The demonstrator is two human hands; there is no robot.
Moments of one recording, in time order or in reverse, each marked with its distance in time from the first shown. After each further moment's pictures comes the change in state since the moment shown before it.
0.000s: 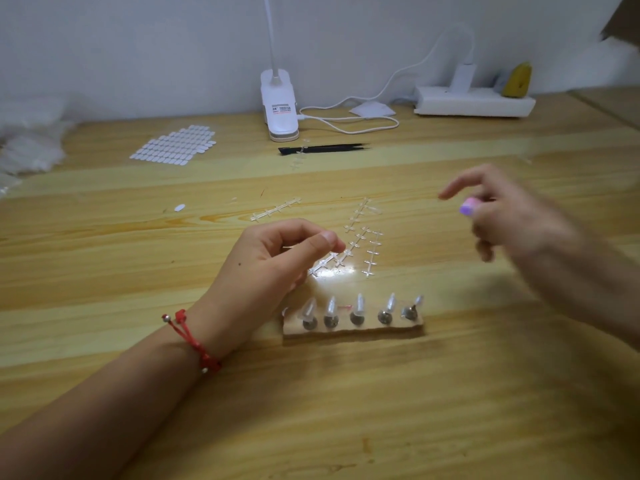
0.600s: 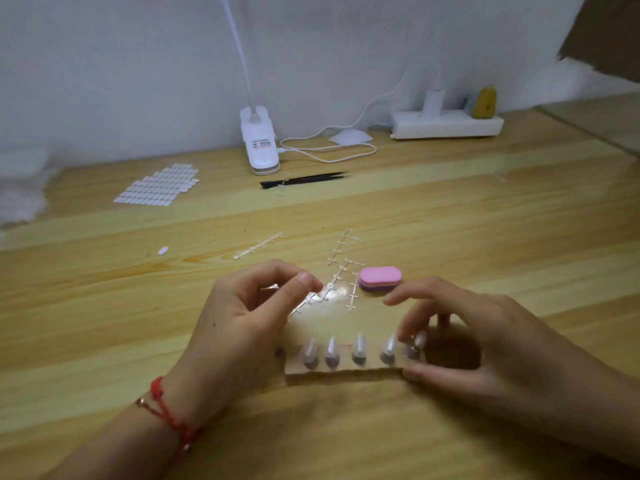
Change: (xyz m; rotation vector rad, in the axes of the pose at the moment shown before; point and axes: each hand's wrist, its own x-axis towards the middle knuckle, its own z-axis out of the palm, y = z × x) left_hand -0.007 0.002 0.003 0.061 0.066 0.045; right_hand -0.045 -0.005 0.022 -0.025 -0.191 -0.223
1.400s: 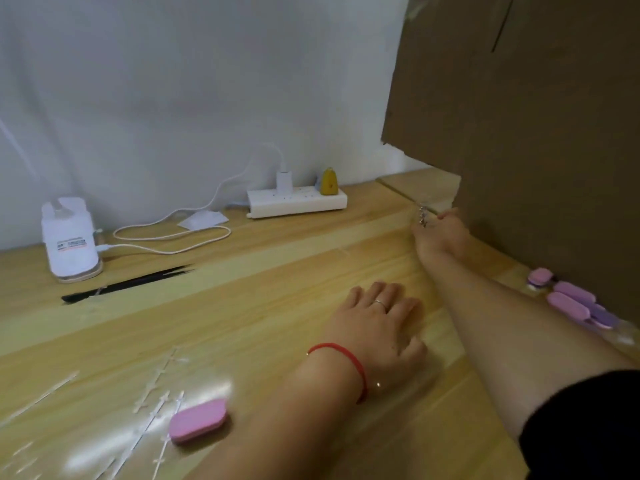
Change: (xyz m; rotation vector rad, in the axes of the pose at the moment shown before) left_hand 0.132 0.004 0.256 0.942 -0.673 0.610; right_hand 0.044 0.261 -0.160 -0.191 1.179 1.128
